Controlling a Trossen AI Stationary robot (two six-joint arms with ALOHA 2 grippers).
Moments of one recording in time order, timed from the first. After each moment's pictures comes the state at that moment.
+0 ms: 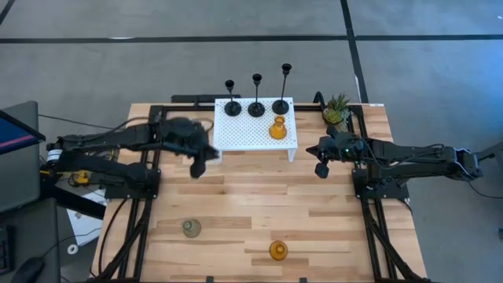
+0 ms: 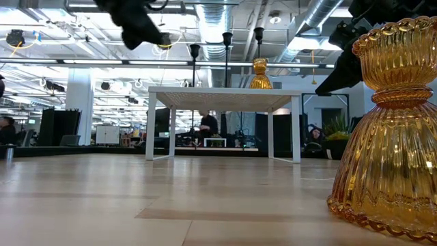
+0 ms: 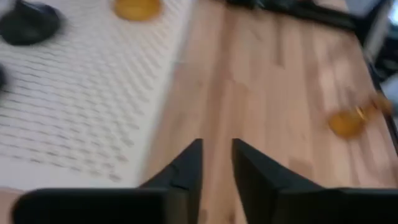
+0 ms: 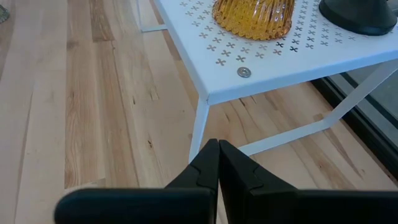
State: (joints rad) left arm 0.16 0.86 0.94 -0.56 0.08 -0.06; right arm -0.19 0.75 0.45 -0.28 0.18 -0.01
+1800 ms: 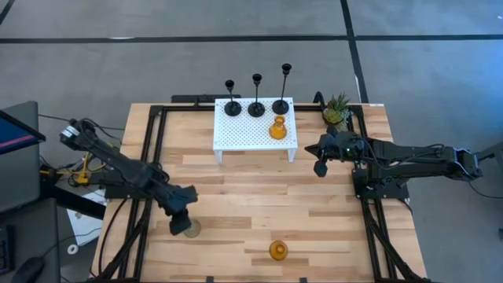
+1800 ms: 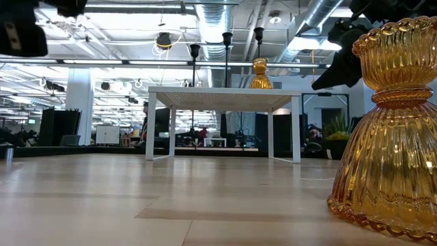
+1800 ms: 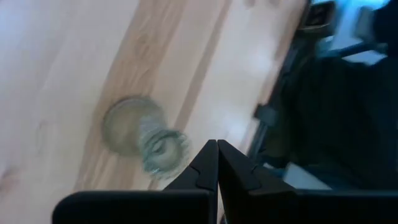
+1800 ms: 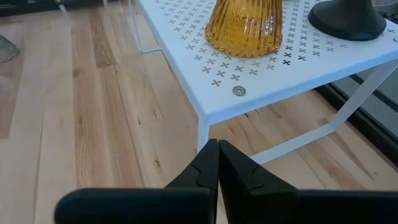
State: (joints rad) left arm -0.55 0.93 0.82 -0.73 0.15 -1.03; right arm -0.19 0.75 0.45 -0.23 0.18 0.08
